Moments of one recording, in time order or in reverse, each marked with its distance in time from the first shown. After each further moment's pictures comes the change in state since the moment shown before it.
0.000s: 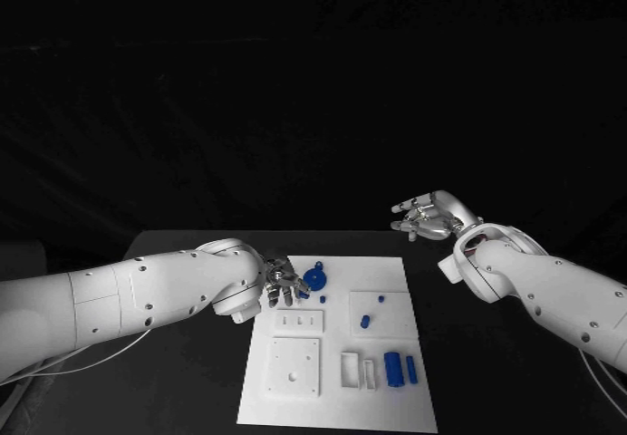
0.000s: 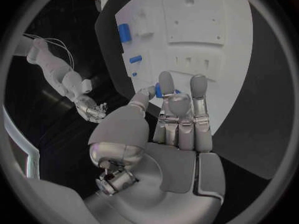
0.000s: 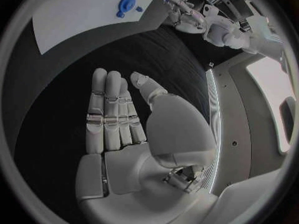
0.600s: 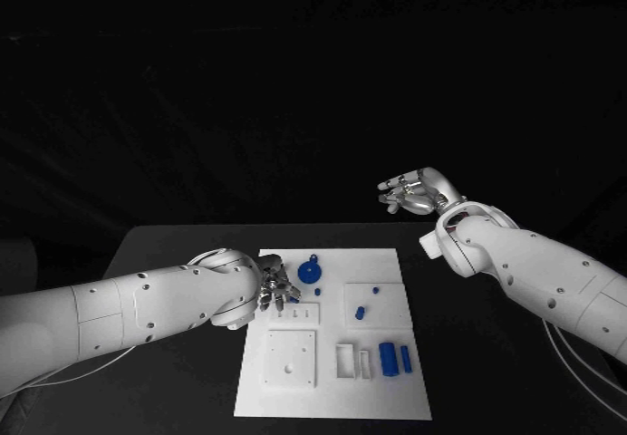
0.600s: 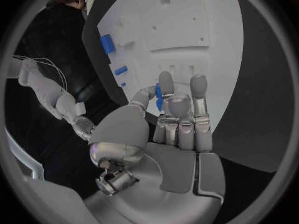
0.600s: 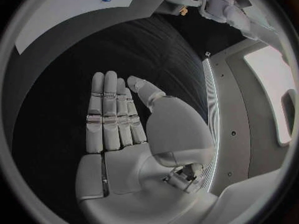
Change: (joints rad) left arm -0.067 0.022 0.000 -0.032 -0.150 -0.022 -0.013; left_hand 0.003 -0.002 0.000 0.000 0.000 0.000 0.000 -0.005 -0.013 -0.002 -0.002 0.005 -0.006 0.000 0.000 0.008 0.010 0.000 0.027 0.002 -0.063 0.074; right arm 0.035 0.088 0.015 -0.096 0.090 -0.009 0.059; right_hand -0.034 0.047 0.076 -0.045 -0.012 0.047 0.000 0.000 -0.001 0.116 0.026 -0.363 -0.243 -0.008 0.043 -0.279 -0.165 0.000 -0.135 0.044 -0.003 -0.156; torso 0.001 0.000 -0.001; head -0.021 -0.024
